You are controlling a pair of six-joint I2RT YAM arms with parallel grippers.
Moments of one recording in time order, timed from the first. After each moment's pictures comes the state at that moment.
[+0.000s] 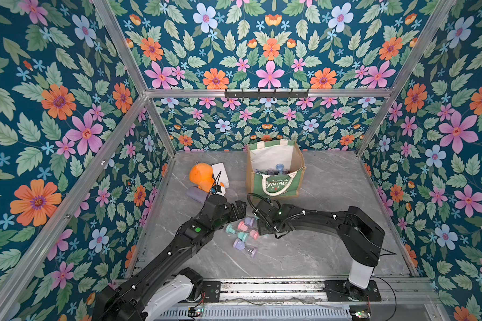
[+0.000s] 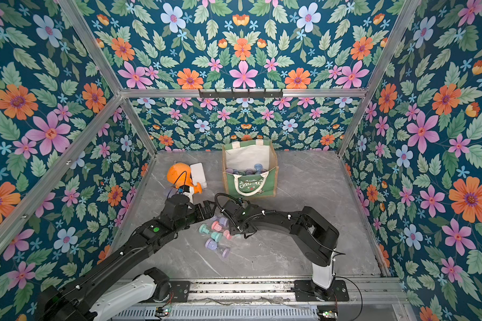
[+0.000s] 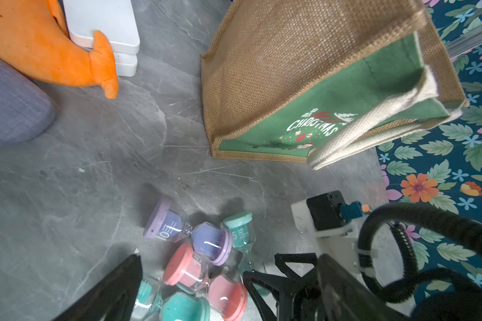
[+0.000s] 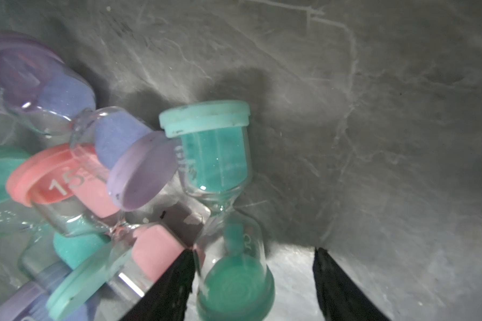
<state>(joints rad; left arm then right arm) -0.60 0.95 0.66 -0.33 -0.04 -0.73 0.97 1.85 1.21 -0.59 0.14 0.79</state>
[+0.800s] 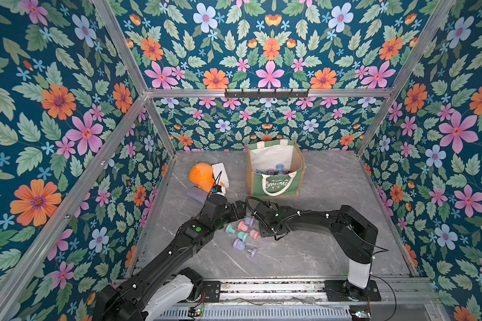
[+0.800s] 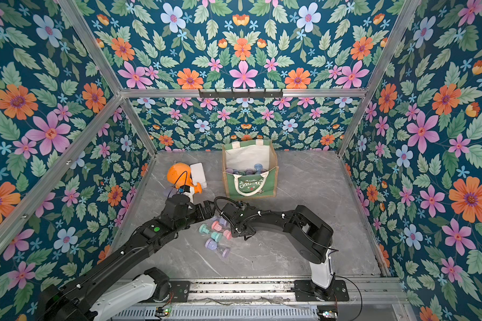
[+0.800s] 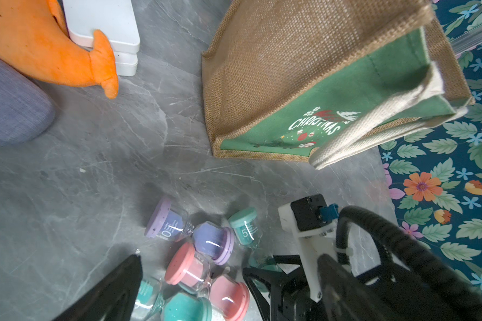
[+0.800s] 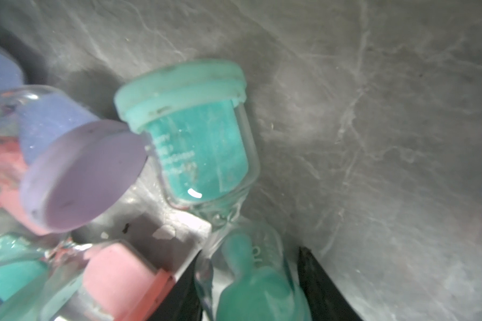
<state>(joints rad) -0.60 0.96 0.66 -0.33 -0.04 -0.72 0.98 1.90 1.20 -0.59 0.16 0.79</state>
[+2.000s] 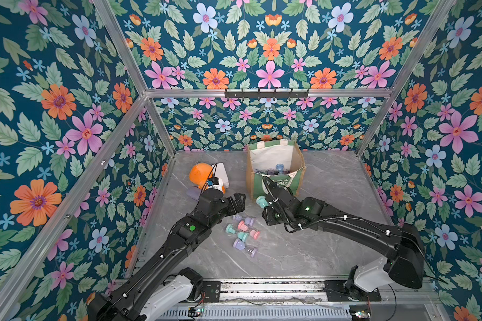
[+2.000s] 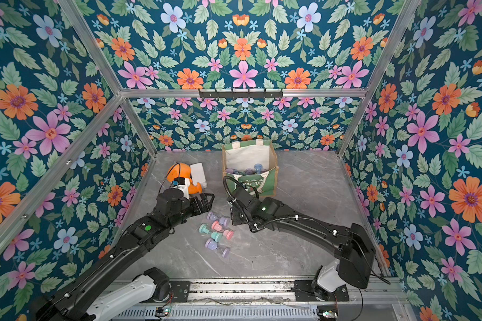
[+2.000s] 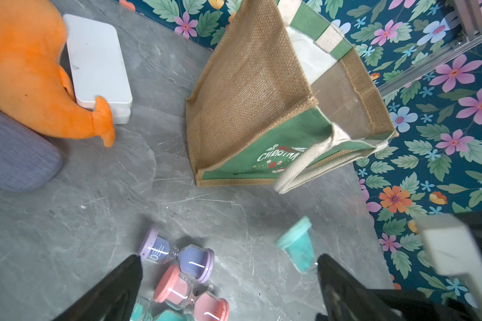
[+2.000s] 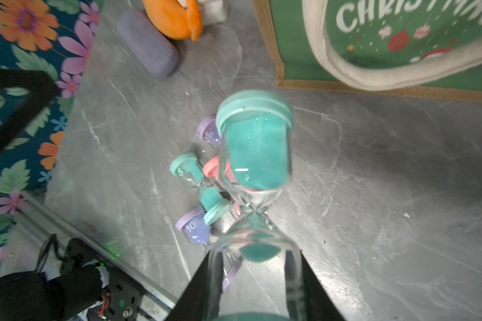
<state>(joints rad) -0.60 0.92 0.80 -0.39 -0.07 -0.68 0.98 1.48 1.29 -0.69 0.12 0.68</state>
